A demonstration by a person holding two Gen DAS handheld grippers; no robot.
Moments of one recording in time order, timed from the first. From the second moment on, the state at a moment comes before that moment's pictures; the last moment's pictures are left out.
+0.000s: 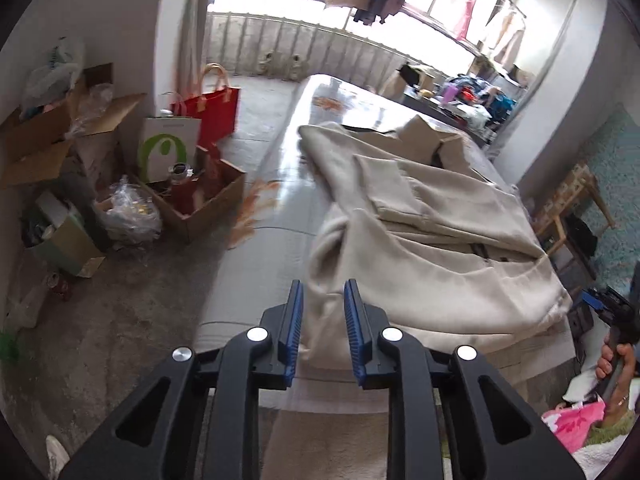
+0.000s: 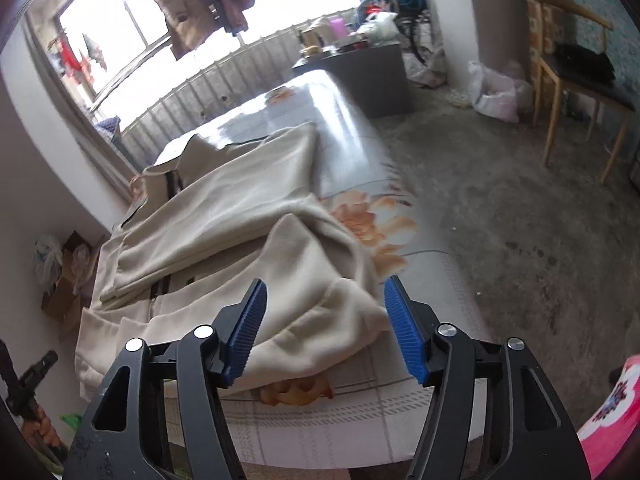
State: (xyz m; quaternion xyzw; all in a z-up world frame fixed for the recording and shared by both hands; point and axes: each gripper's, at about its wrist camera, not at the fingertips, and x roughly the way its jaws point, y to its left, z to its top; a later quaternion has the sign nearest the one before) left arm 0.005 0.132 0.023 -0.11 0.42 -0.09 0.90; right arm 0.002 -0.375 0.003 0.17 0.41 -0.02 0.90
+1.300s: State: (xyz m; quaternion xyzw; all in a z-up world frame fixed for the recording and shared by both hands) left arm 0.091 0.024 -0.038 0.06 0.37 -0.05 0.93; right arm 0.090 -0.313 -0.053 0.02 0.40 -0.03 0.91
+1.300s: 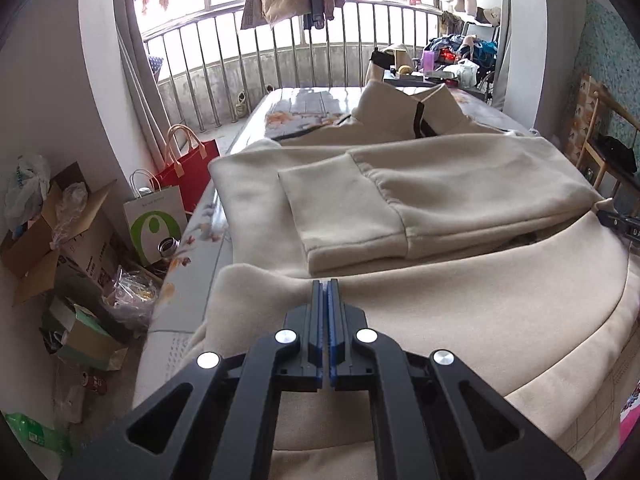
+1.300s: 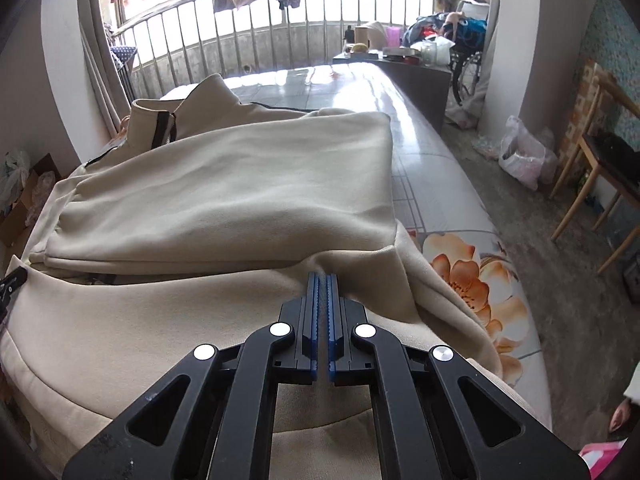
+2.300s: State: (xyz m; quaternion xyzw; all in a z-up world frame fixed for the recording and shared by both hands) left arm 0.045 0.031 -0.002 -0.05 0.36 -0.27 0.89; right arm 0.075 -0.159 -0.053 0.00 0.47 0.20 0.86
